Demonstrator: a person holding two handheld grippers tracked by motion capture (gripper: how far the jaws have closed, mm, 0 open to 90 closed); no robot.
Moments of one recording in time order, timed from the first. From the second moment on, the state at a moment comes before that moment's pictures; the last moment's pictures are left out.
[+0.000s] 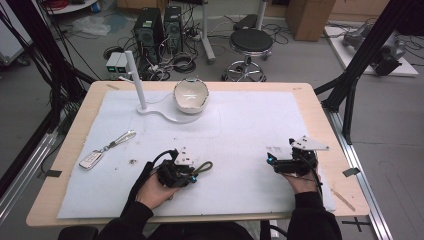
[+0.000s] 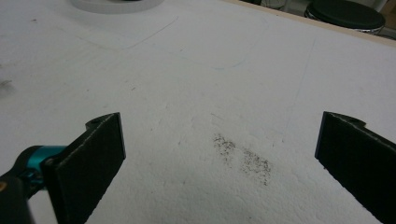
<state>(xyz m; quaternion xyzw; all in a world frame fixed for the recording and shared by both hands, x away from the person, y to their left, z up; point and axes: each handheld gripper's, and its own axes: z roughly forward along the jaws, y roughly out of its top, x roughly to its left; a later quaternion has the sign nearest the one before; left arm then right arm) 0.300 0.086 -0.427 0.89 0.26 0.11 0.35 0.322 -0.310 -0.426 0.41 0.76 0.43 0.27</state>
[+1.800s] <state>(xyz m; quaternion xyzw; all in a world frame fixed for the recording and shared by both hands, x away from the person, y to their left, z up) 0.355 0.206 -0.279 0.83 0.31 0.20 0.42 0.322 -0.314 -0.424 0.42 0.74 0.45 0.25</state>
